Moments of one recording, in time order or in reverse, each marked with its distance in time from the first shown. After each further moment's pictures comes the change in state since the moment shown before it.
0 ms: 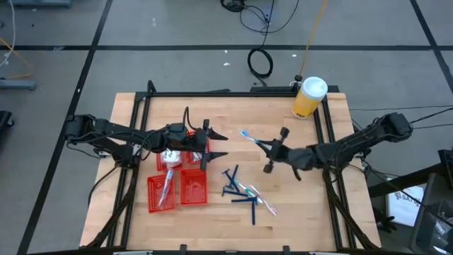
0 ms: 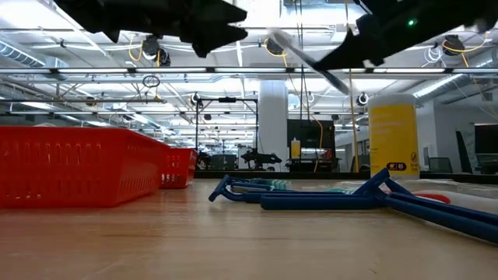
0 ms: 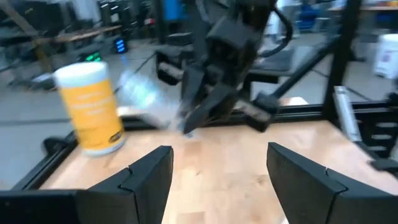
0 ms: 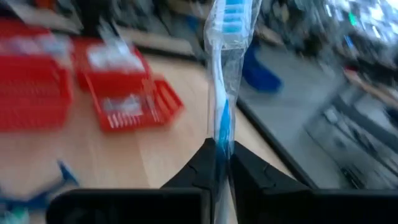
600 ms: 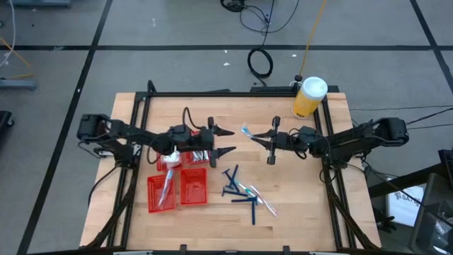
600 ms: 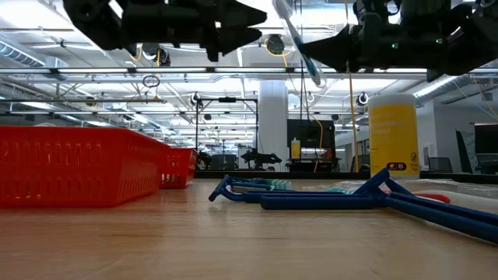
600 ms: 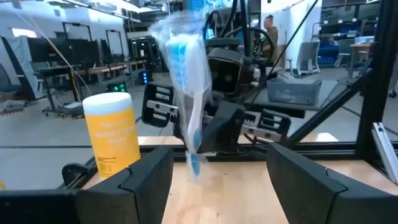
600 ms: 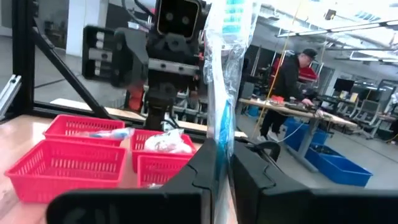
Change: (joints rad) left arm 0.010 0.171 0.017 0.320 -0.074 0.007; right arm -0.337 0.087 -0.192 0.698 -0.721 -0.111
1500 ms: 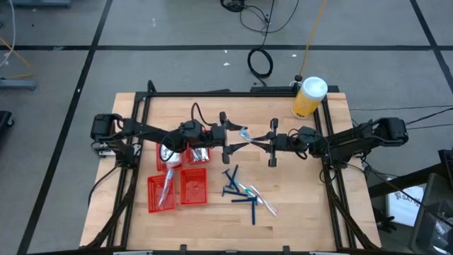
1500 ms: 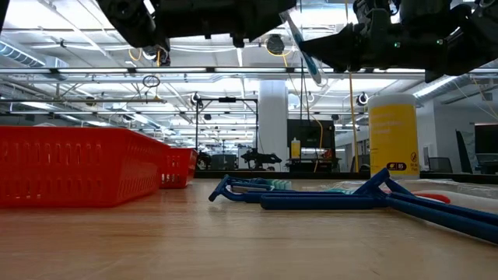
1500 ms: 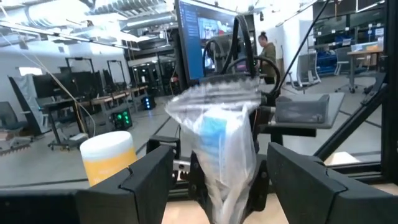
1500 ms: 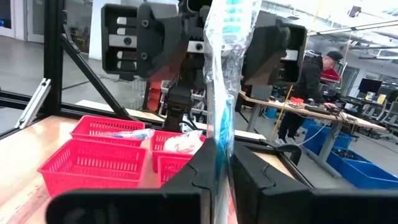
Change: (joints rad) left arm 0.024 0.140 0.197 0.035 0.047 0.092; right arm 0.002 0.006 0.002 -0.005 -0.074 0.024
